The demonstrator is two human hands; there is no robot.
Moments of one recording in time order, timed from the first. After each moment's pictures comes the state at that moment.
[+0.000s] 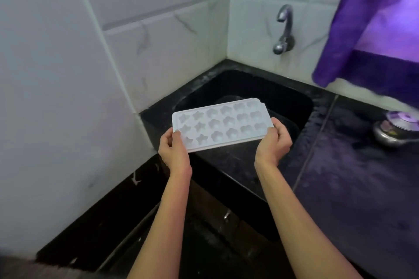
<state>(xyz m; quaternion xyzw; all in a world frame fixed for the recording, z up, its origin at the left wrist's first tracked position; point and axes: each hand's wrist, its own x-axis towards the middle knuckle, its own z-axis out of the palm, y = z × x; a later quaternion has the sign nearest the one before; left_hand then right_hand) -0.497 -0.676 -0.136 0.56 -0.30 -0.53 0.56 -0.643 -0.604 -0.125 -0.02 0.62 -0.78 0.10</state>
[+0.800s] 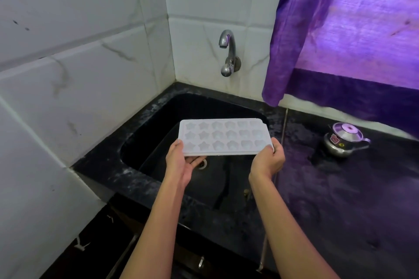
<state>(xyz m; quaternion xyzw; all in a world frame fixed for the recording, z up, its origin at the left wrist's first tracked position) -0.634 -0.741 -0.140 0.39 -0.29 -0.80 0.34 -0.757 -0.627 -0.136 0.11 0.65 -0.75 0.03</state>
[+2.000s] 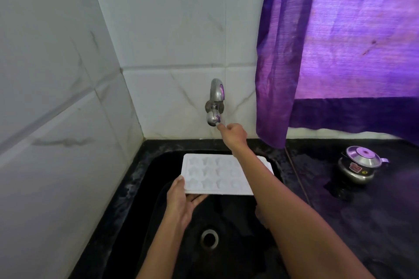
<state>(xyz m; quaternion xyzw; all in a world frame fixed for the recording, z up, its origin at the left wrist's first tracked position) -0.736 -0.913 -0.139 0.35 -0.37 -0.84 0.18 -0.904 -0.850 -0.076 -0.05 0.81 -0.58 0.12</state>
